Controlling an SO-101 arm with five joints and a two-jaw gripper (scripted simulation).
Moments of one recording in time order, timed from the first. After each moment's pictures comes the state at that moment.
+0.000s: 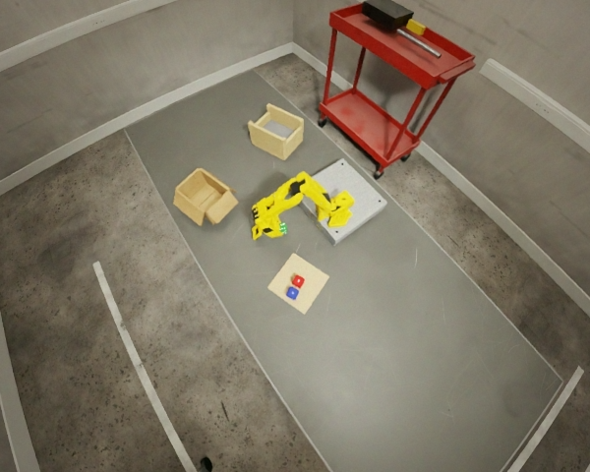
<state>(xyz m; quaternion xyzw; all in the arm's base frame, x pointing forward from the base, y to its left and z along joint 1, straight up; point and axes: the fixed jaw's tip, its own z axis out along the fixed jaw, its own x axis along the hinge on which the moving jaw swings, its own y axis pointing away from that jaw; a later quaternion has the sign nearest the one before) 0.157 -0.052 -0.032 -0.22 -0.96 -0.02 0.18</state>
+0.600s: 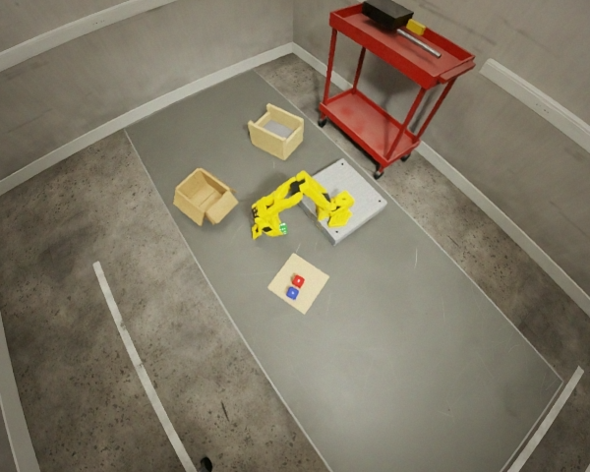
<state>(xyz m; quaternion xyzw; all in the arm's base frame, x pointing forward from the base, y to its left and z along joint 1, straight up) 0.156 -0.055 -0.032 -0.22 -0.96 -0.03 0.18</state>
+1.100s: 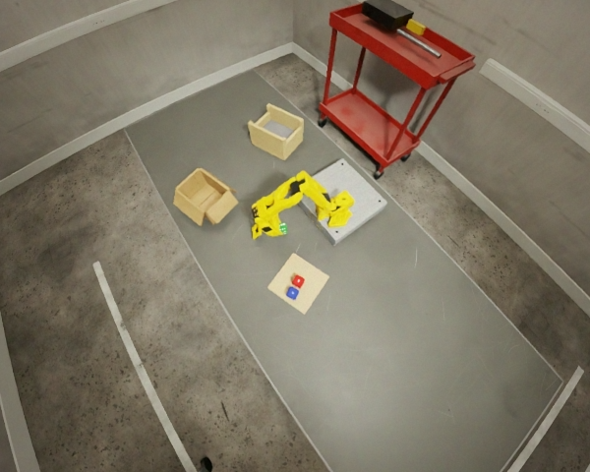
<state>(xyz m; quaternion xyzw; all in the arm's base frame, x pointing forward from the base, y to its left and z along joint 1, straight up) 0.156 -0.055 -0.032 -0.22 -0.96 -0.03 0.18</state>
